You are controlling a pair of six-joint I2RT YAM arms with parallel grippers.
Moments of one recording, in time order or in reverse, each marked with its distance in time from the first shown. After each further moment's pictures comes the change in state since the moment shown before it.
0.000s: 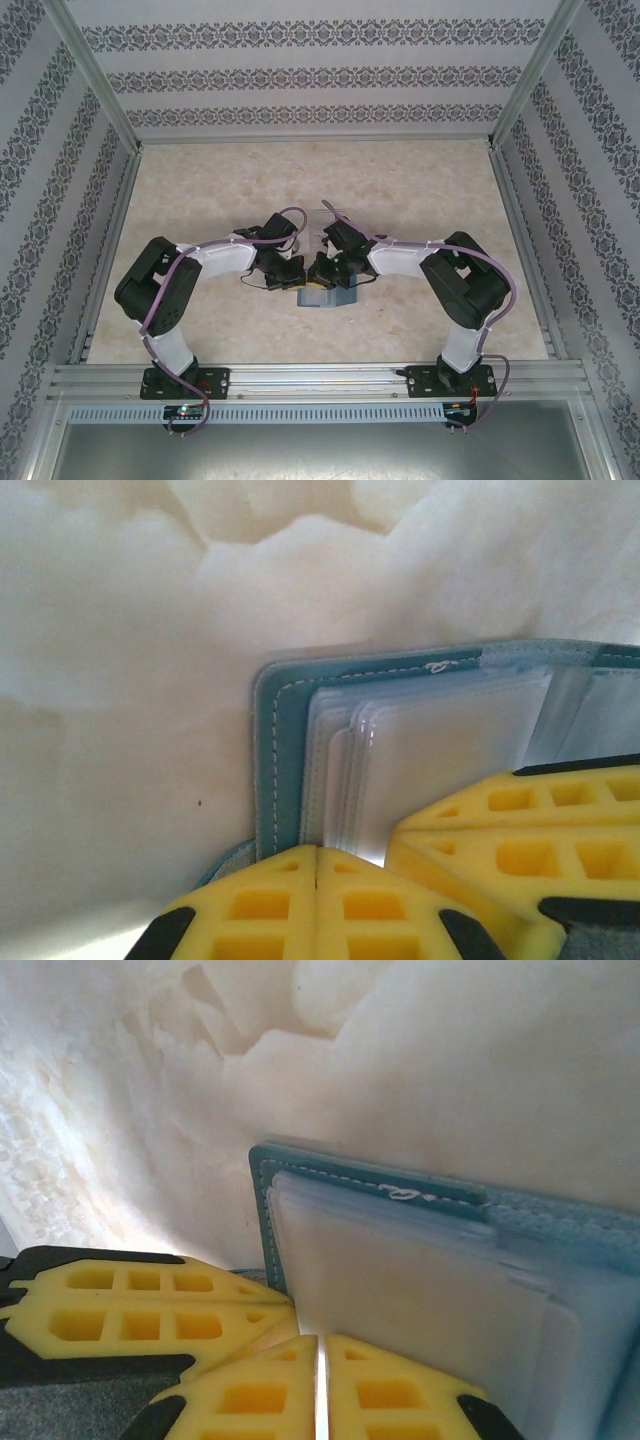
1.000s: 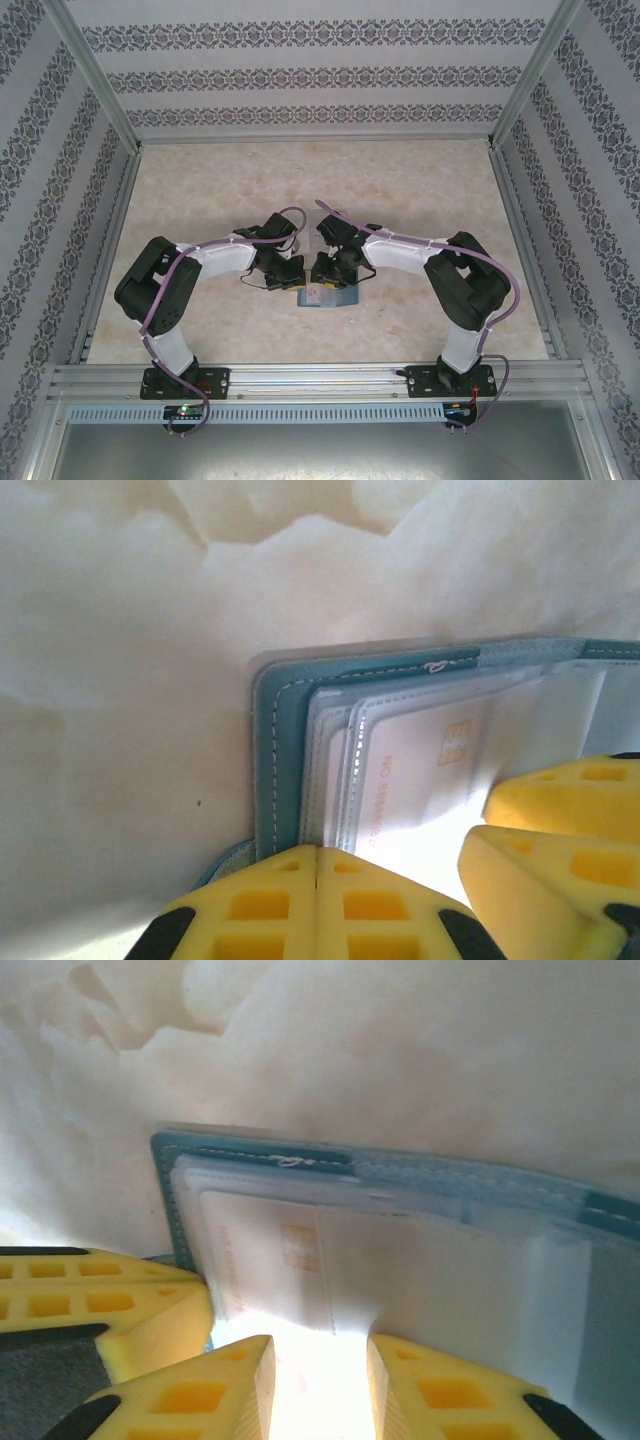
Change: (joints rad) left arm 0.006 0.000 0.000 0.000 0.007 0.000; right arm 0.019 -0.012 0.140 -0.361 0.204 -0.100
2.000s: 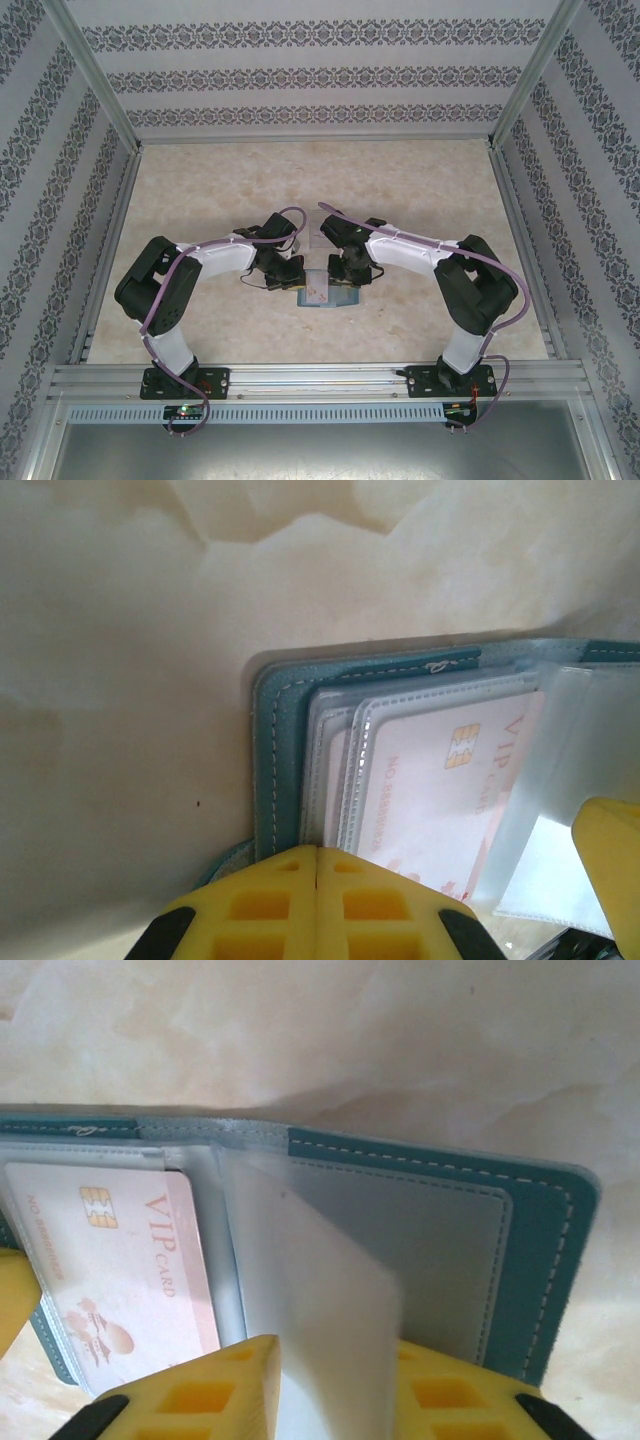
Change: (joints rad) left arm 0.001 0.003 0.000 0.000 0.007 0.000; right arm 0.002 -0.041 0.040 -0.223 0.161 -0.068
